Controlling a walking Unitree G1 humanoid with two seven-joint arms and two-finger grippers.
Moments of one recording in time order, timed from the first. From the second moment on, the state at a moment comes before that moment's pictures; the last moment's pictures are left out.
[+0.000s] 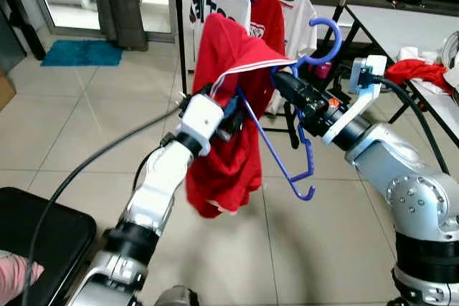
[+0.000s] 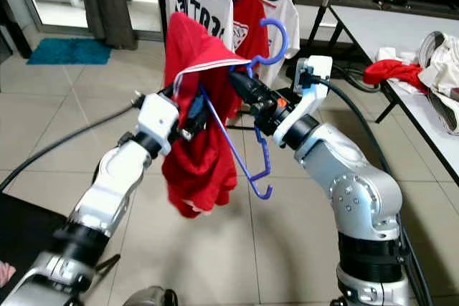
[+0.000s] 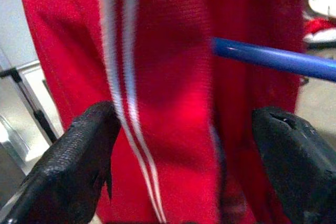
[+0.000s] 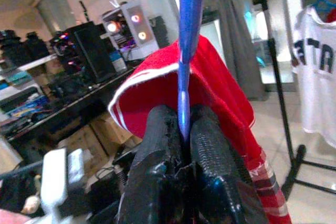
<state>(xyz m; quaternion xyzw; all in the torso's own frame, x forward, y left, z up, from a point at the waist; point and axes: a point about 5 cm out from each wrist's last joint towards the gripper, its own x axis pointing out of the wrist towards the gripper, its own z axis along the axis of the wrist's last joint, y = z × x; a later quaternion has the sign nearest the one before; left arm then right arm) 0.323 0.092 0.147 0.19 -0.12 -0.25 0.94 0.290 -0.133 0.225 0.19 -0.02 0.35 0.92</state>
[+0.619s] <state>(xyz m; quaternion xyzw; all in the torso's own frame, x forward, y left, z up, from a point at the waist) 0.319 0.079 0.158 0.18 -0.17 -0.23 0.94 0.319 -0.112 0.224 0.23 0.02 0.33 0.91</state>
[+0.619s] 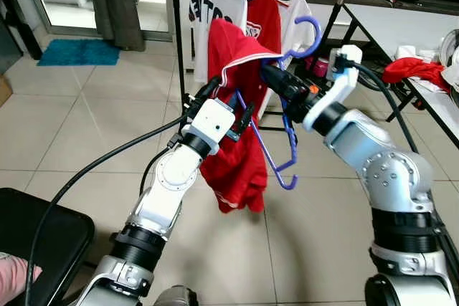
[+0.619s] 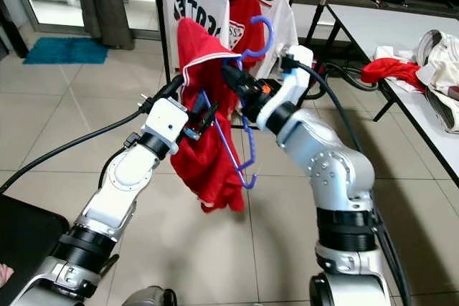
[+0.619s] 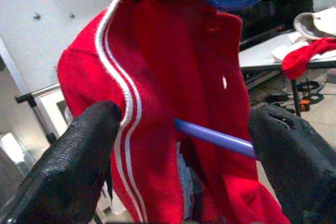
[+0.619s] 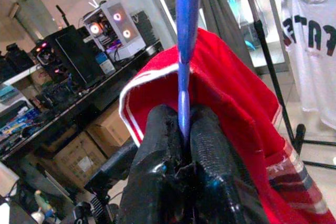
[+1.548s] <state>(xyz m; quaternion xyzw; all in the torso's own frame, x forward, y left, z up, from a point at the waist) 0.321 0.098 0.159 0.11 -0.15 -0.17 0.97 0.347 -0.117 0.223 0.26 0.03 0.24 0.93</state>
